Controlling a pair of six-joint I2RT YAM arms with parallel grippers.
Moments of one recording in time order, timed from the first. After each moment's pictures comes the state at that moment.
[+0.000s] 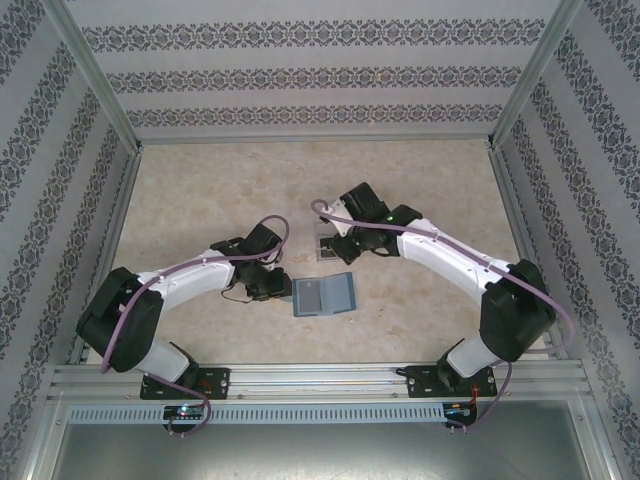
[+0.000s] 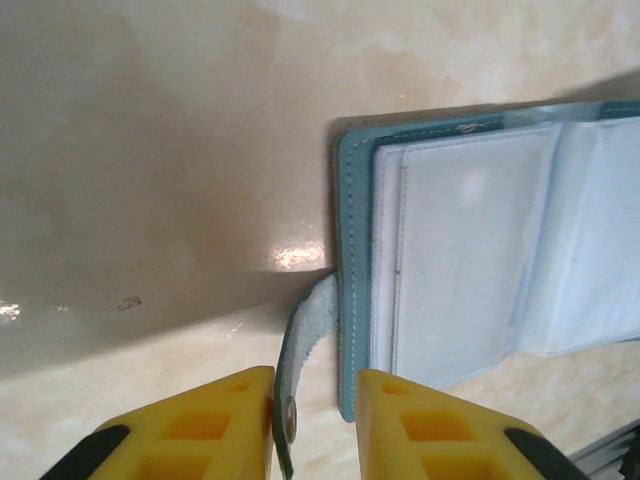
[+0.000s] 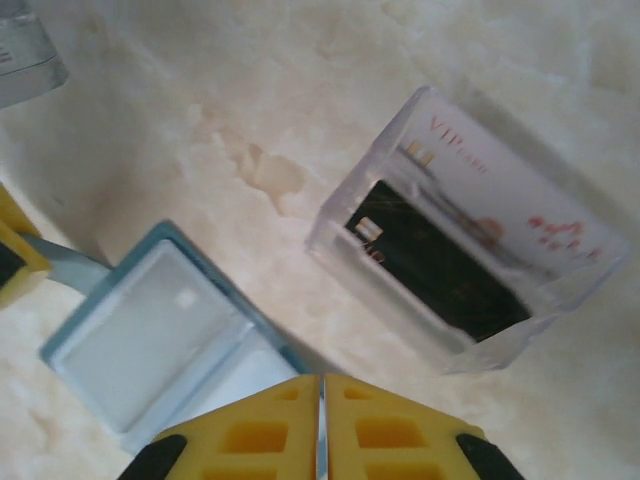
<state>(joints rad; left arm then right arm) -0.57 1.48 0.82 -0.58 0.32 -0.70 0.64 1.52 1.15 -0.65 -0.16 -0.02</state>
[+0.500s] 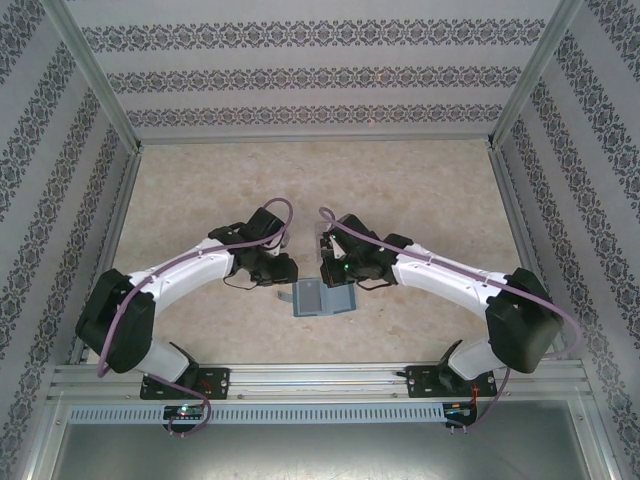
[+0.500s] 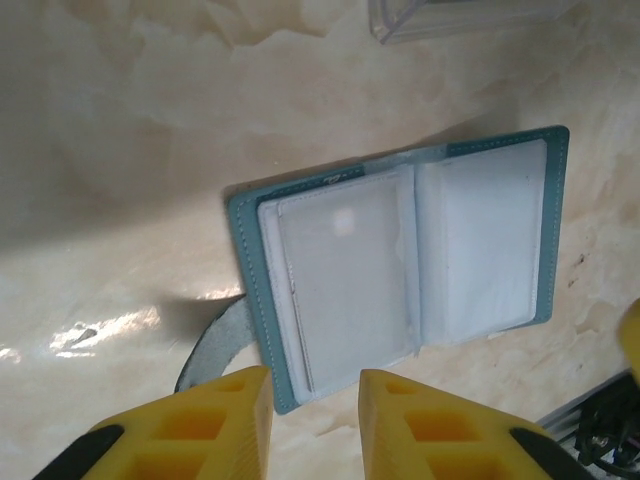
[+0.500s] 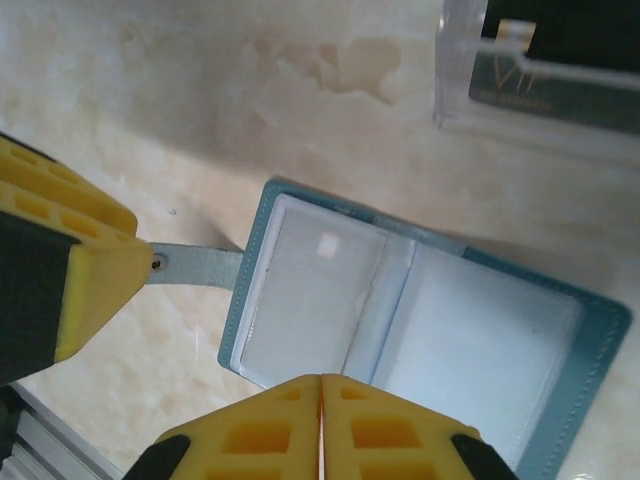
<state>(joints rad) -0.57 1.50 0.97 -0.66 0.33 -0.62 0.79 1.47 0.96 -0.52 -0.20 0.60</state>
